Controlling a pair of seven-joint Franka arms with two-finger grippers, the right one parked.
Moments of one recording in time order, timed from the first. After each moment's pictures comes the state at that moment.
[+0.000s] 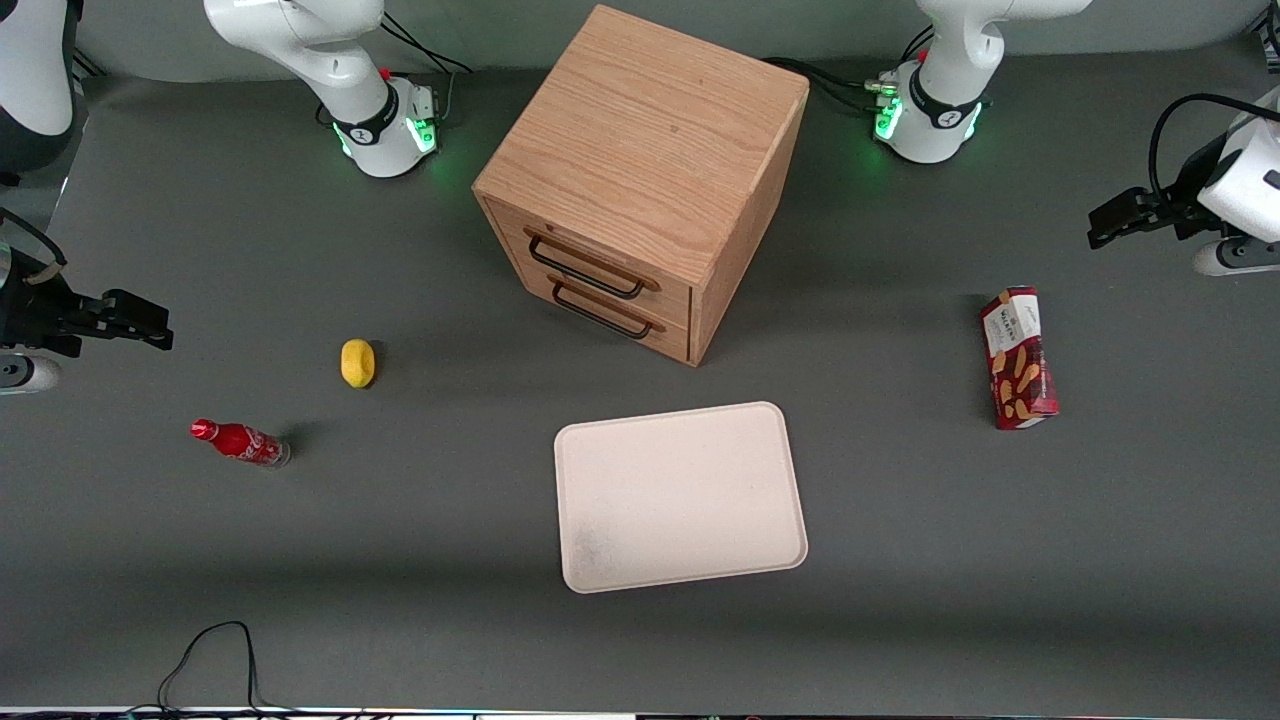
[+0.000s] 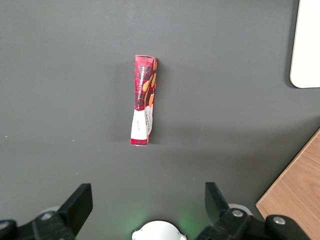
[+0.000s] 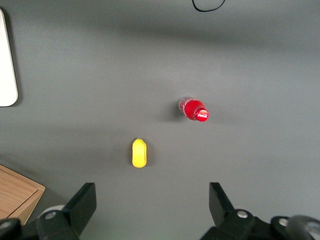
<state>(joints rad) -0.07 -0.17 0.07 -1.85 0.04 1.56 -0.08</state>
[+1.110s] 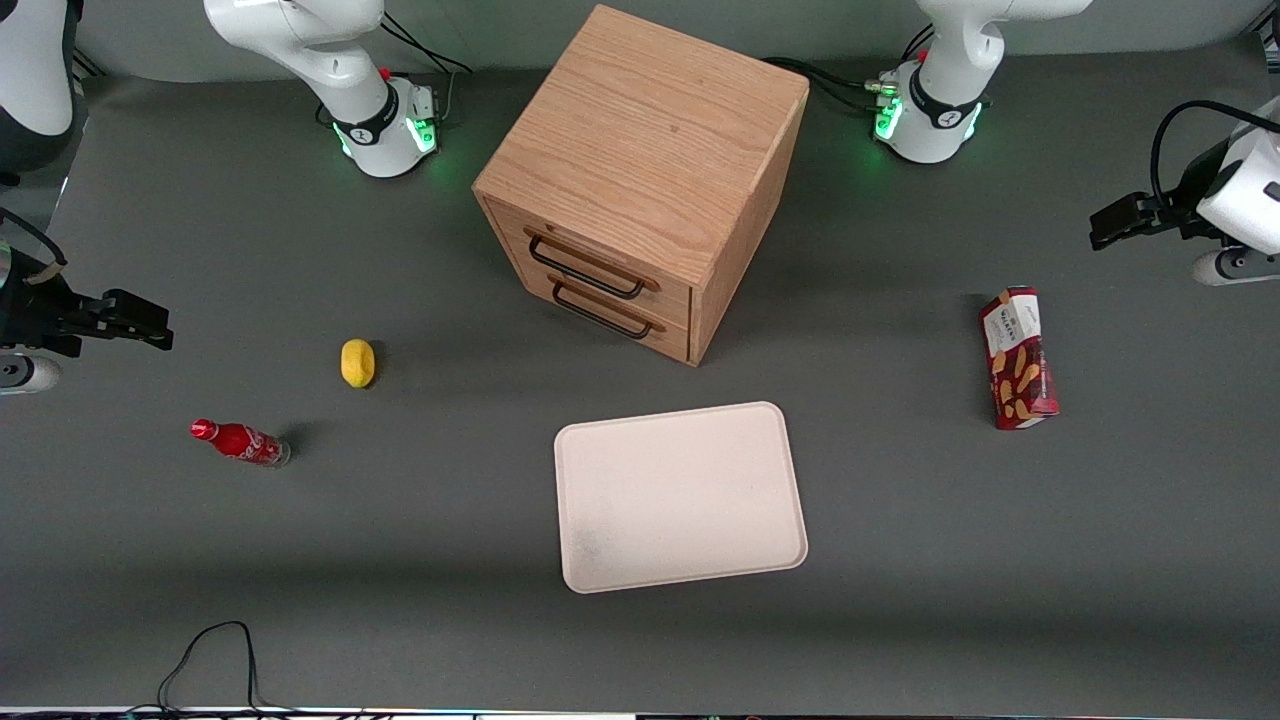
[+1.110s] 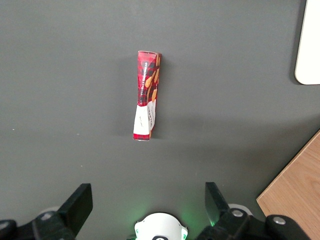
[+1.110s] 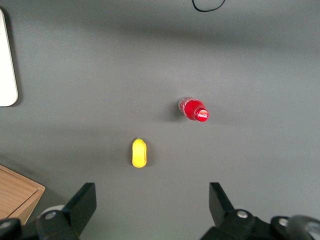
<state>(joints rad) -0.08 -0.12 0.07 -1.78 0.06 1.50 -0.10</state>
